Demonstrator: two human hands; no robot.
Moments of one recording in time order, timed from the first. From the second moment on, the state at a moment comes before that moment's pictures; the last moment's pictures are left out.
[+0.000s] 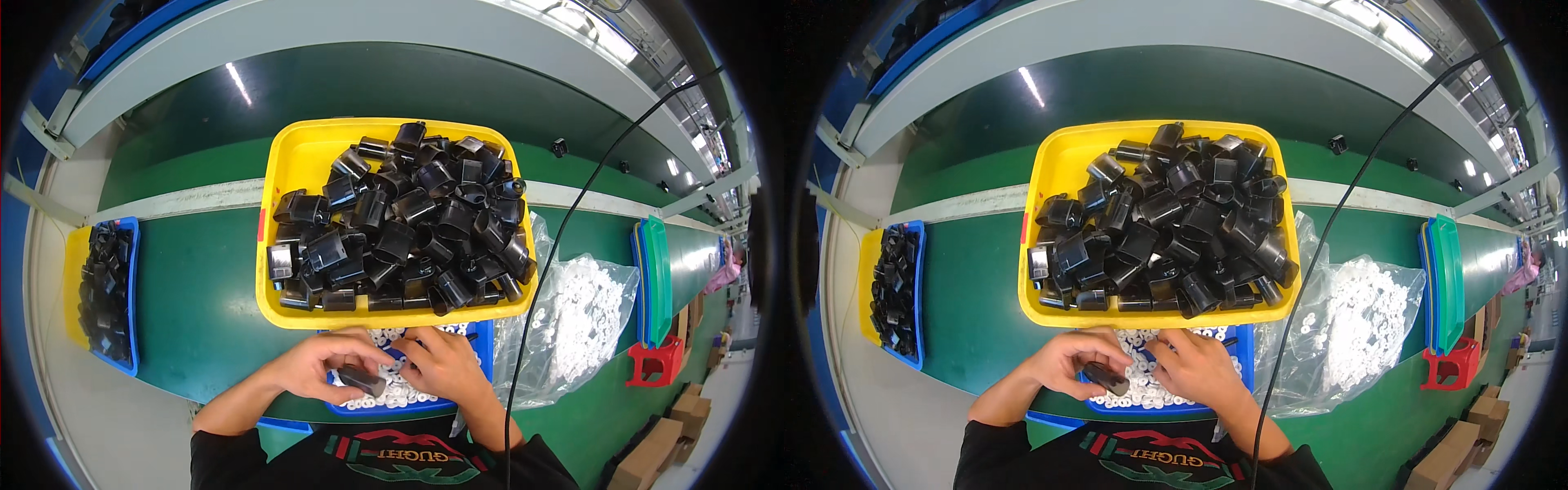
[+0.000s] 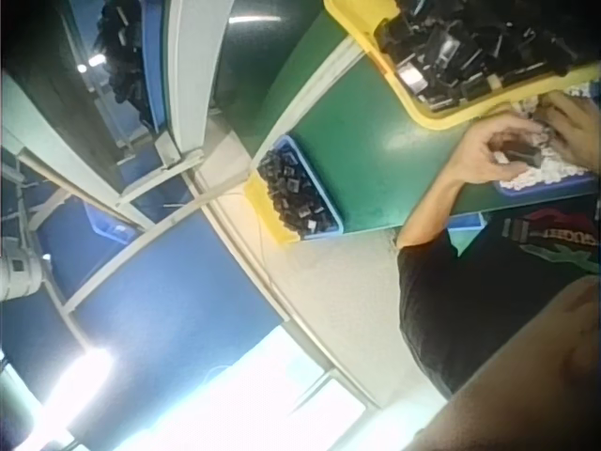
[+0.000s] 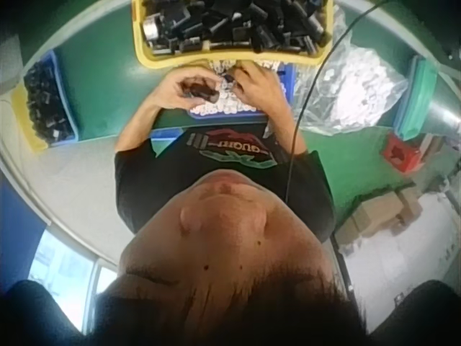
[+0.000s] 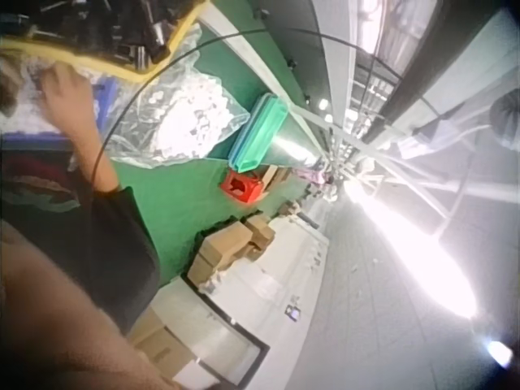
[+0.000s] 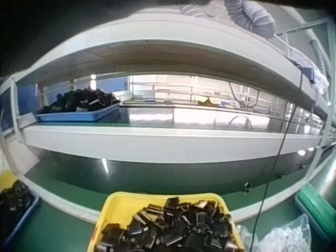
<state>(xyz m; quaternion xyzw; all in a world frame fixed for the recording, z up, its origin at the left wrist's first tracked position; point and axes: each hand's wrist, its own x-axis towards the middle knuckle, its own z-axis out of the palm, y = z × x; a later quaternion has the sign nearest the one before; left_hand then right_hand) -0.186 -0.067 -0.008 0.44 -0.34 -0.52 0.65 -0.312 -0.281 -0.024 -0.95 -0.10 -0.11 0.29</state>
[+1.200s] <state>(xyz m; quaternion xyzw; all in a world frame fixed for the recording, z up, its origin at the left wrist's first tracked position) -0.192 -0.072 -0.021 0.51 -0.42 -0.42 0.63 -0.319 -0.278 -0.034 -0.95 -0.10 -0.13 0.27</state>
